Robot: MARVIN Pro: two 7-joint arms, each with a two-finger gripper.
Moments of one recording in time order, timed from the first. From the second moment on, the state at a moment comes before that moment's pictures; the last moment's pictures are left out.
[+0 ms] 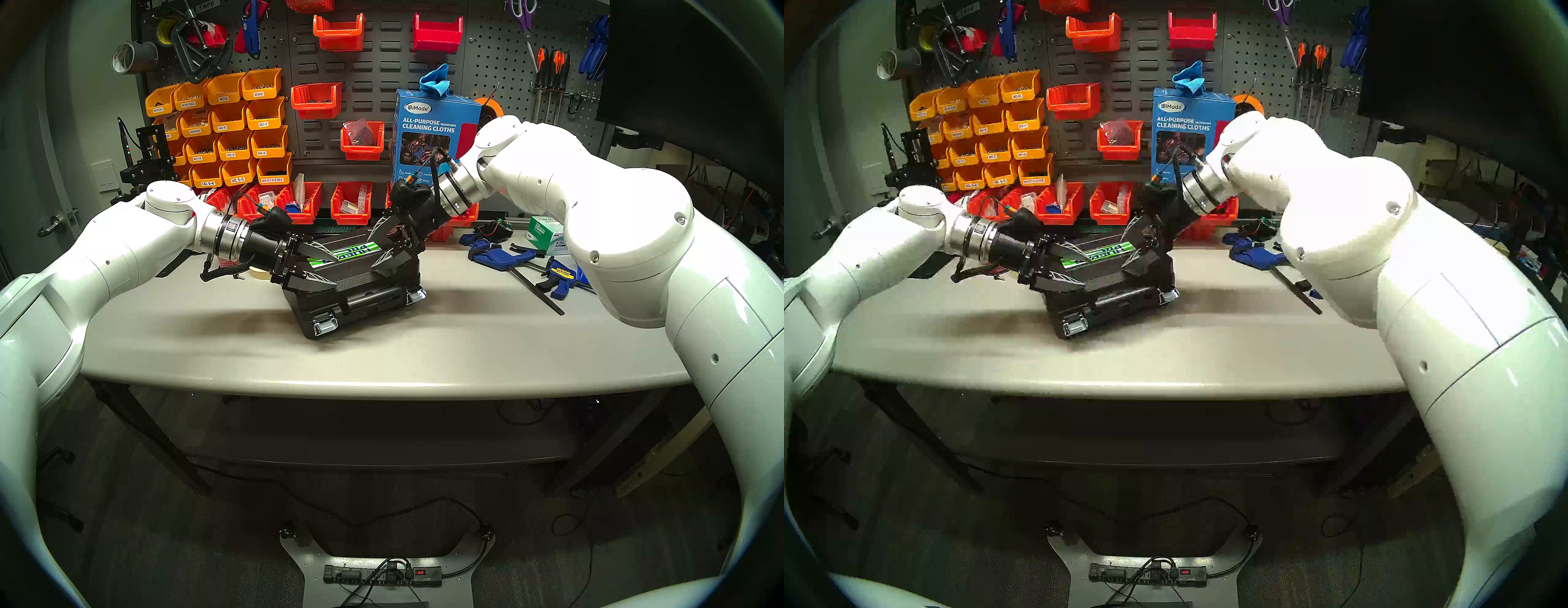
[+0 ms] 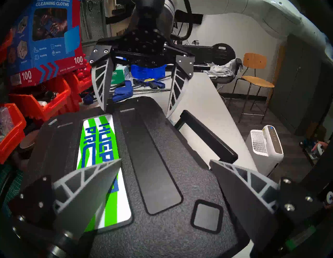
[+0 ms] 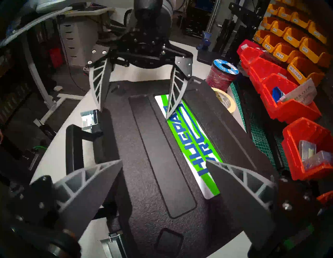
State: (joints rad) left arm 0.24 -0.82 -0.33 -0.81 -0.88 0.02 -1.43; right arm 0.09 -1.57 -0.84 -0.12 1.68 -0.18 1.48
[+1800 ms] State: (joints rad) left arm 0.24 -0.82 -0.33 -0.81 -0.88 0.02 -1.43; right arm 0.03 -1.60 -0.88 -0.10 1.74 -0.19 1.34
